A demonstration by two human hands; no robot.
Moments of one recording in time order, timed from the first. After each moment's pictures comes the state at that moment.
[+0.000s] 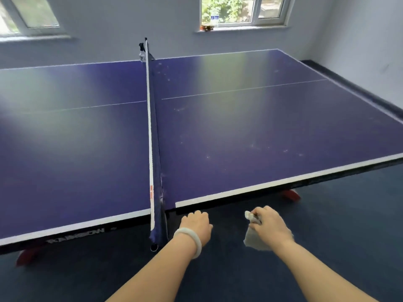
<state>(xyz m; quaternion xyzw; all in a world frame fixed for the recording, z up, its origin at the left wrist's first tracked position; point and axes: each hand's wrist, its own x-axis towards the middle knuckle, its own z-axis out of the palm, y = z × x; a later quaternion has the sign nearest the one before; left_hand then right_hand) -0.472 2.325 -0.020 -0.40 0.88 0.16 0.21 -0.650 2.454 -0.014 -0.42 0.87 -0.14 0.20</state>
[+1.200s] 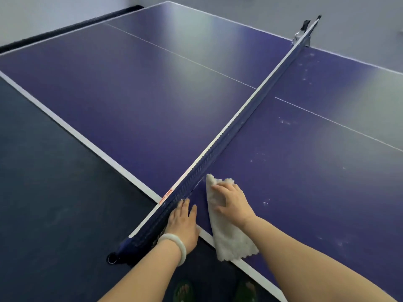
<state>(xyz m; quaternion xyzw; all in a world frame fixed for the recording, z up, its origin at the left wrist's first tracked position) -0.500 2.238 -0.079 -0.72 0.64 0.23 0.10 -0.659 2.134 -0.064 -0.83 0.49 -0.04 0.27</state>
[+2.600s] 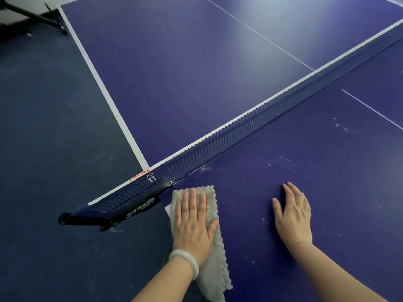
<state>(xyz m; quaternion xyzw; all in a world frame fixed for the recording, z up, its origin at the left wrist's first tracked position) -0.622 2.220 -0.136 -0.87 0.47 0.13 0.01 -0.812 2.044 -0.133 -0.78 0.58 -0.07 0.24</state>
